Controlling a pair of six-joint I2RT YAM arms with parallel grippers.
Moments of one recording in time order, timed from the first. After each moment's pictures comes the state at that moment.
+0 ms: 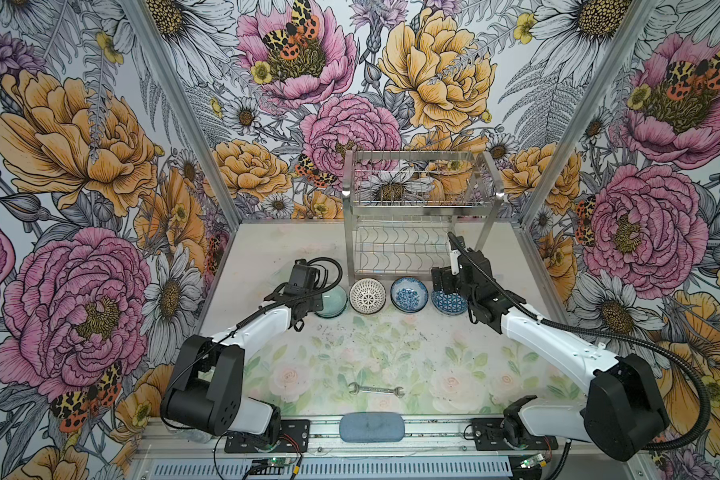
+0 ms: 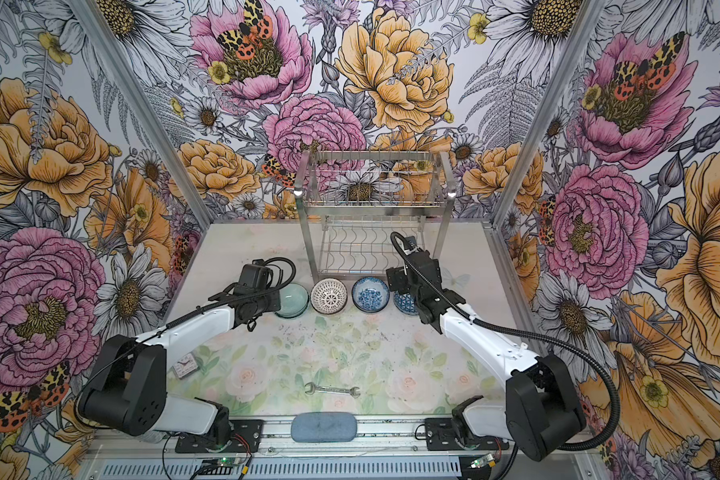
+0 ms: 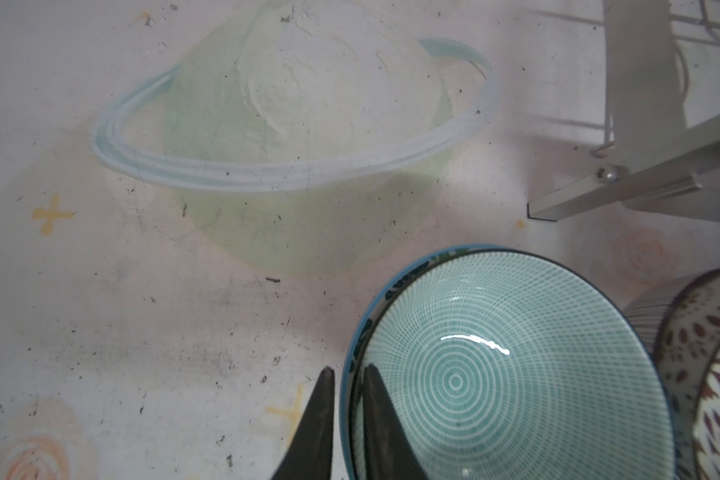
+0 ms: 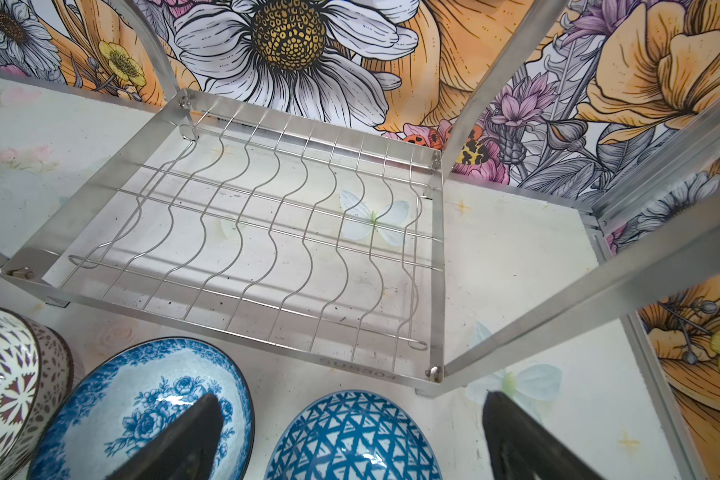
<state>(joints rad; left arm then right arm) -0.30 1.43 0.80 -0.29 -0.21 -0.34 0.43 1.30 0.87 -0.12 0.28 0.04</state>
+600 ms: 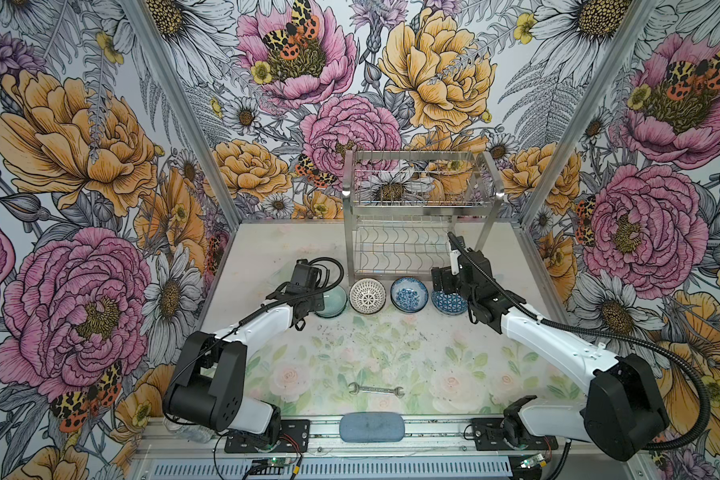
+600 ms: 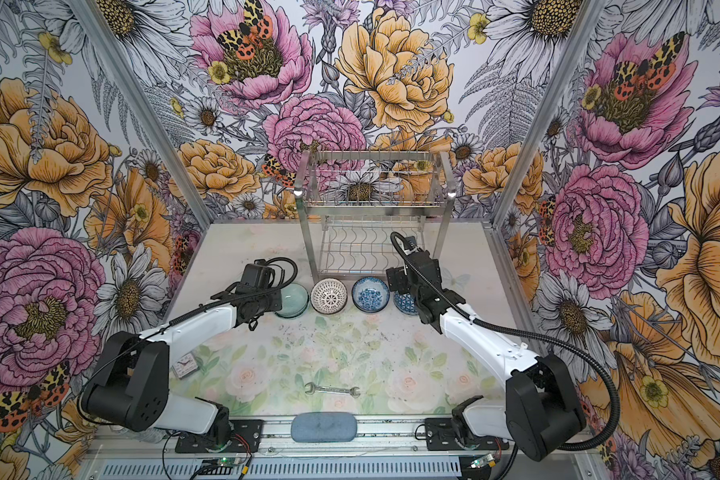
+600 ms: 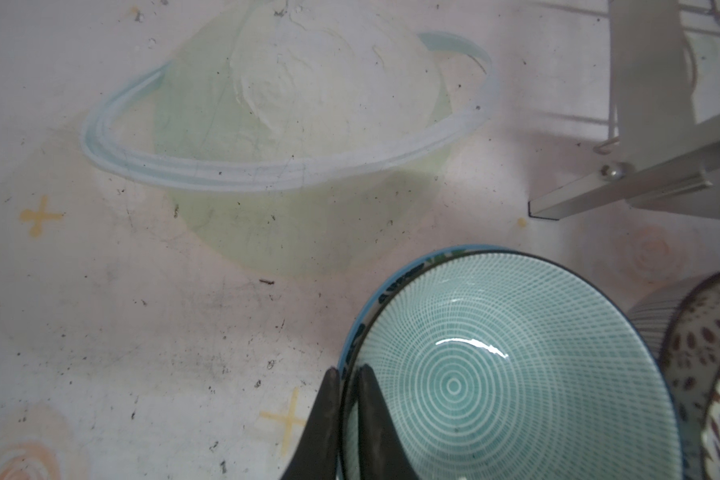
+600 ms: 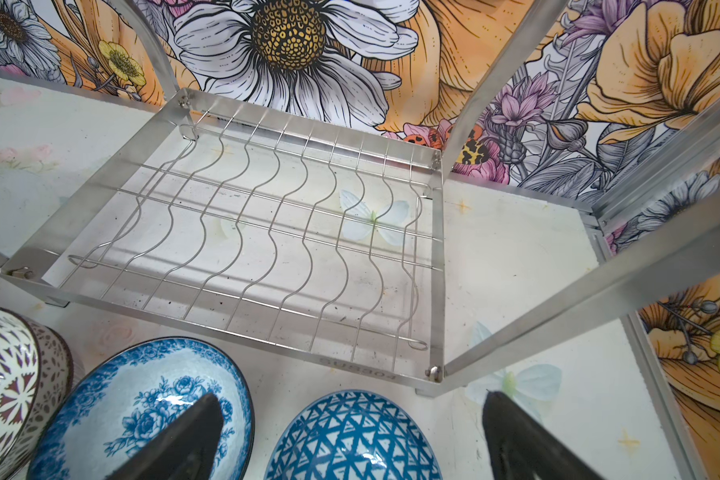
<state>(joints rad) -0.30 1.45 0.81 -0.28 -0.21 -0.34 0.43 1.30 0.87 -0.12 0.28 0.04</state>
